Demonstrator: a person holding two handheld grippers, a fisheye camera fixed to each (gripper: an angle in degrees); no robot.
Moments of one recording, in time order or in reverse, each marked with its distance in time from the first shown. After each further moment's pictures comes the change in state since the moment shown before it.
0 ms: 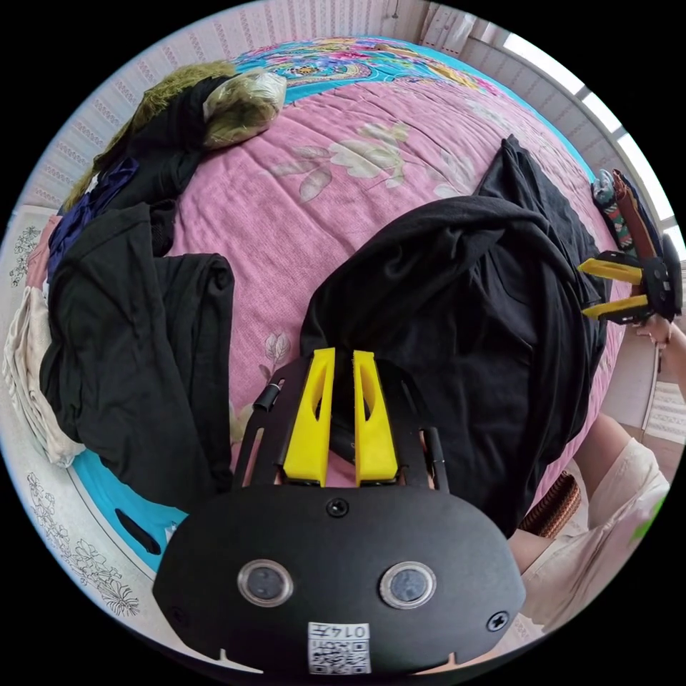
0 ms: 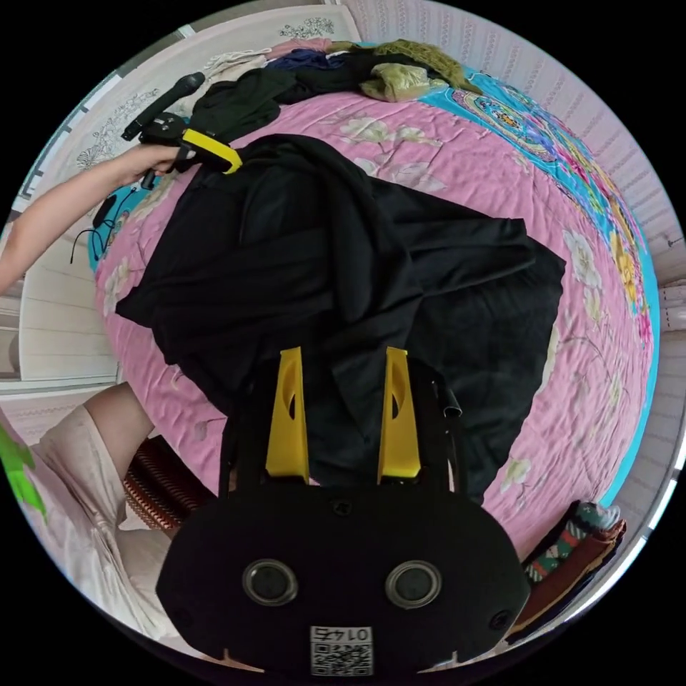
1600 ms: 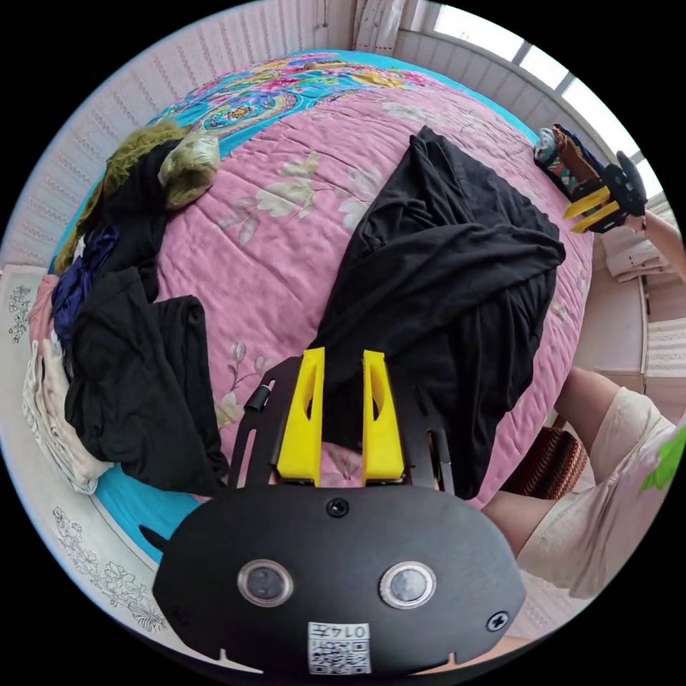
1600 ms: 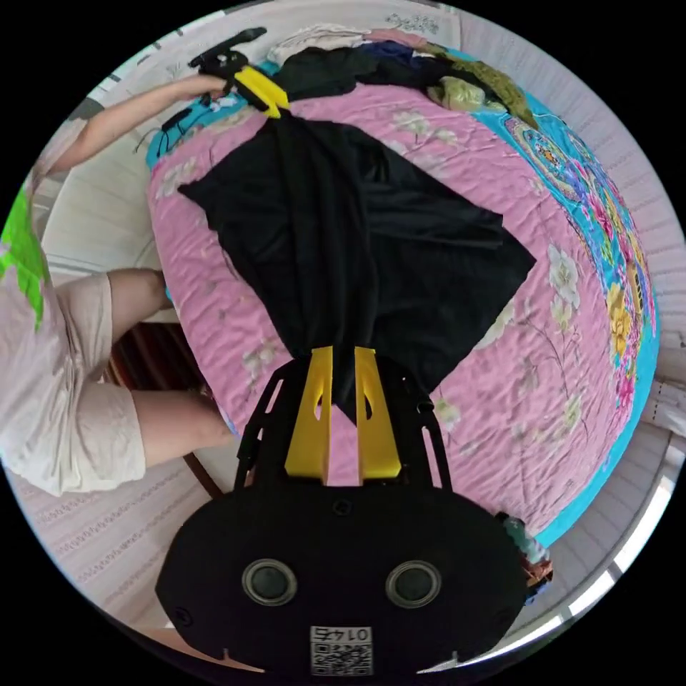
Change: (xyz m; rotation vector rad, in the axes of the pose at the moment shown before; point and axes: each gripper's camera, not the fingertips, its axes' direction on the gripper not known) left arm 0.093 0.043 -0.047 -0.013 0.007 0.199; right arm -0.069 0.078 -0.093 0.026 -0.076 -0.334
